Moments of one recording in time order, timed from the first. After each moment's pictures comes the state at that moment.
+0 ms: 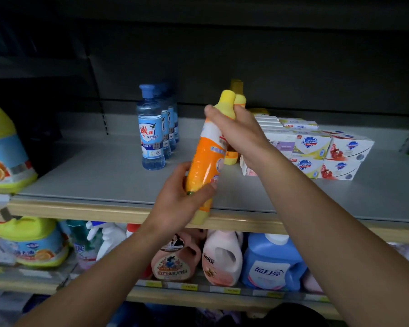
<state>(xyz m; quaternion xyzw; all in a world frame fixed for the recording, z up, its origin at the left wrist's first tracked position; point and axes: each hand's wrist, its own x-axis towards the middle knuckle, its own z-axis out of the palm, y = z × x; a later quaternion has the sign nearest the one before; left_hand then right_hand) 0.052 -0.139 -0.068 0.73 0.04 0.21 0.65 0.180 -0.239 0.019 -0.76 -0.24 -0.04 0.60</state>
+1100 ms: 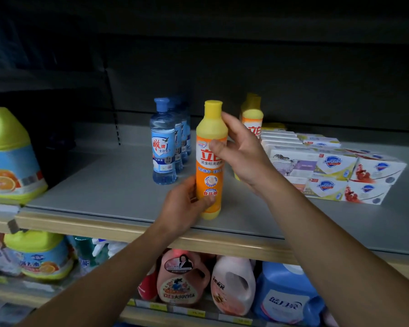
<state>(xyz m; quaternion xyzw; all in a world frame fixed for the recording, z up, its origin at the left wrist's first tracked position) 0.116 -0.083 -0.099 0.79 -0.01 0.20 0.59 0.188 -0.221 0.003 -0.65 -0.43 0.01 0.62</state>
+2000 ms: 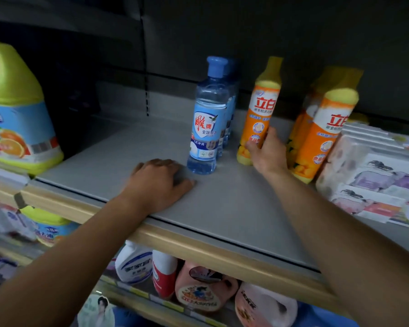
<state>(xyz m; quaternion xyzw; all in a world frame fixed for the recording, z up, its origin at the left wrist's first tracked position) 0.124 0.064 -0.117 0.97 0.18 0.16 0.07 0.324 -0.106 -0.085 -0.86 -0.22 -0.12 0.45</state>
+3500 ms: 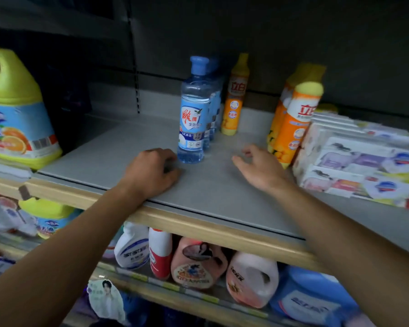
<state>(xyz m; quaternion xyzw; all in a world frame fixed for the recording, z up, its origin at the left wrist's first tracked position) 0.109 0.039 -0.099 0.94 0.17 0.21 0.20 0.266 -0.165 -0.088 -0.92 -0.28 -0.08 0.26</state>
